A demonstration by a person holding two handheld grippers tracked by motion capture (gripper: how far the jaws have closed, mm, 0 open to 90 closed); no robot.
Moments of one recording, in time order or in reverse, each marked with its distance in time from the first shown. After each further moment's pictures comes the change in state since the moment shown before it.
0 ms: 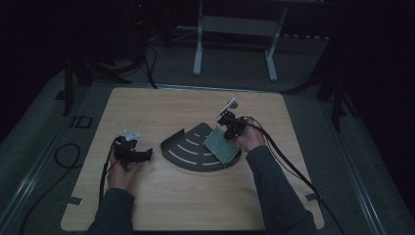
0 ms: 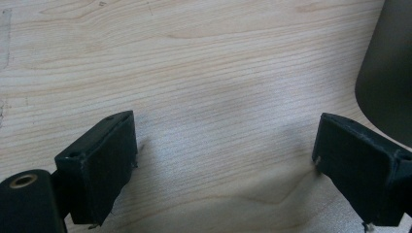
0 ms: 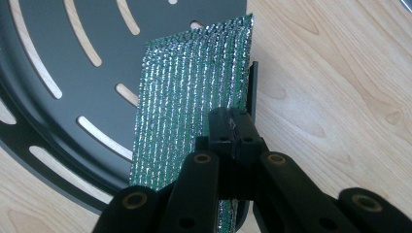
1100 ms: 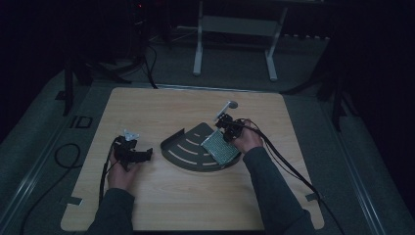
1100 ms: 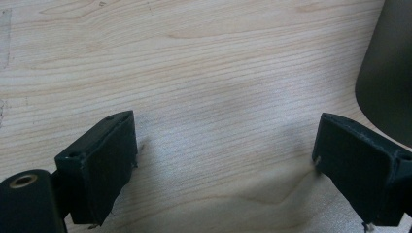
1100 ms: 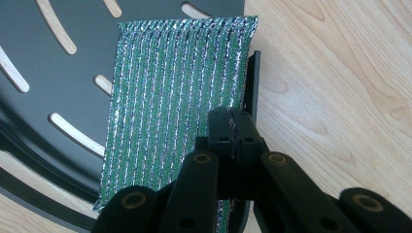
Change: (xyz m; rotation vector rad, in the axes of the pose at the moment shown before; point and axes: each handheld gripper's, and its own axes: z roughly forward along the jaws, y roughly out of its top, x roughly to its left) left arm 0.000 0.000 0.000 0.000 0.000 0.000; right arm 0.004 0.002 0.018 0.057 -0.044 -0.015
